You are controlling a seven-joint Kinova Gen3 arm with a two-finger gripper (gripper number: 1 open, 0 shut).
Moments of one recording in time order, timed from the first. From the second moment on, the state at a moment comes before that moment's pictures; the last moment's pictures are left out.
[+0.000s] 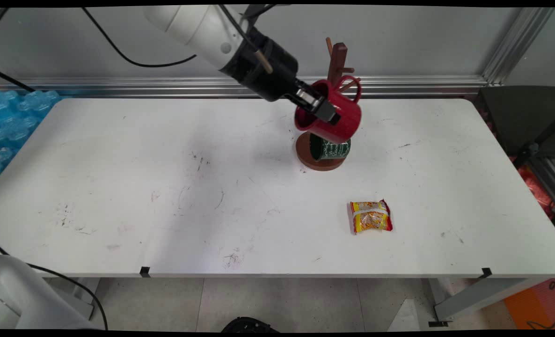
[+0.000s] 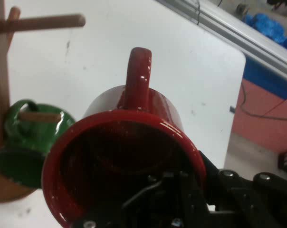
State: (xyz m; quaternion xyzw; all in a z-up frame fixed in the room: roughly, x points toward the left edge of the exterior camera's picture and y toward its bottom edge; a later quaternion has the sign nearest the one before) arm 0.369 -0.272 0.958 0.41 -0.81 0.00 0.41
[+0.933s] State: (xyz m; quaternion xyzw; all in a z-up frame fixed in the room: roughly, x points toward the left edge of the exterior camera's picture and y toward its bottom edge) arm 0.458 -0.252 0.978 0.38 -0.87 0.07 0.29
